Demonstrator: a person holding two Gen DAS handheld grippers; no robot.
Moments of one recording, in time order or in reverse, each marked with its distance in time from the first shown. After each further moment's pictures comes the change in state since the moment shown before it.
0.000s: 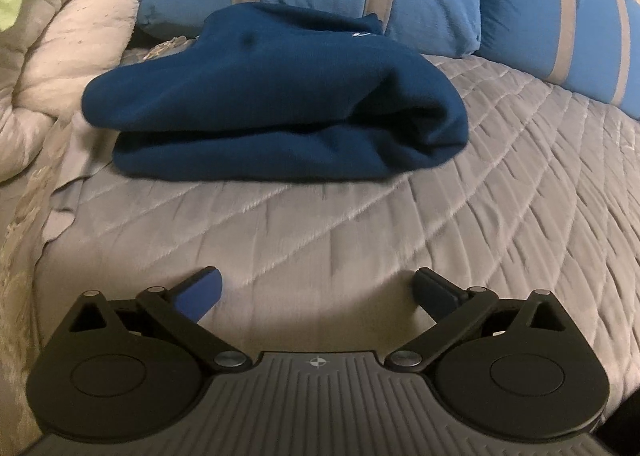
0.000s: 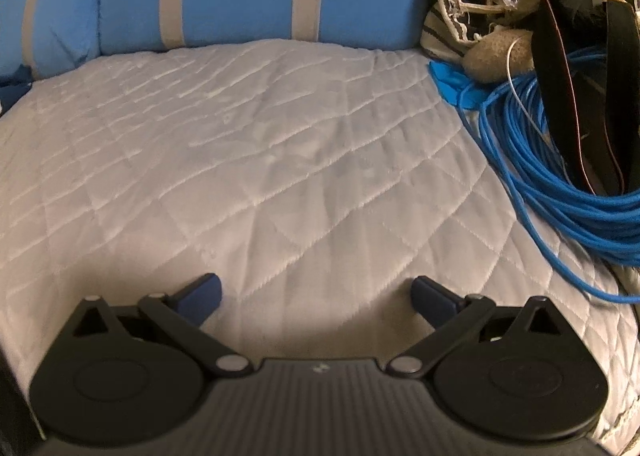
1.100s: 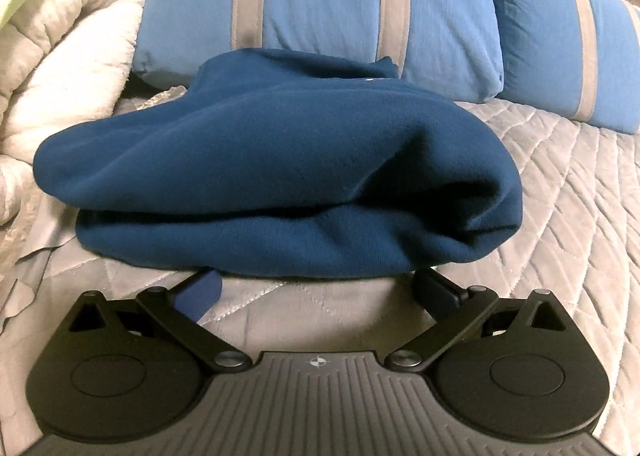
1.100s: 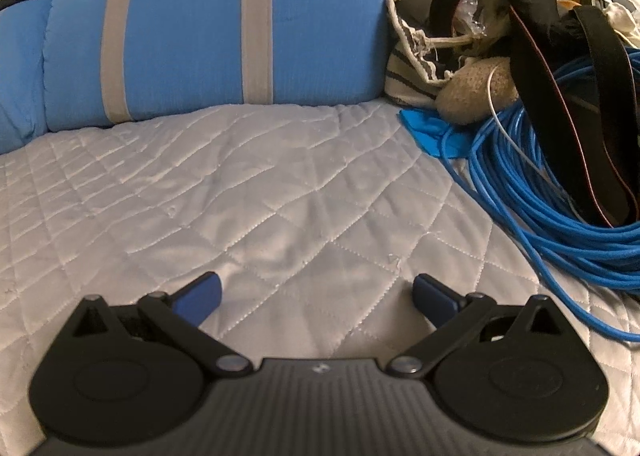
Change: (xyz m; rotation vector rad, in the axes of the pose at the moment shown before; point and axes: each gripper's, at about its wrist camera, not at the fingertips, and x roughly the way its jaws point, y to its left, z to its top) left arm 0.036 -0.016 0.015 0.001 -0.180 0.077; right arm 0.048 -0.004 0.027 0.125 -0.203 -0.096
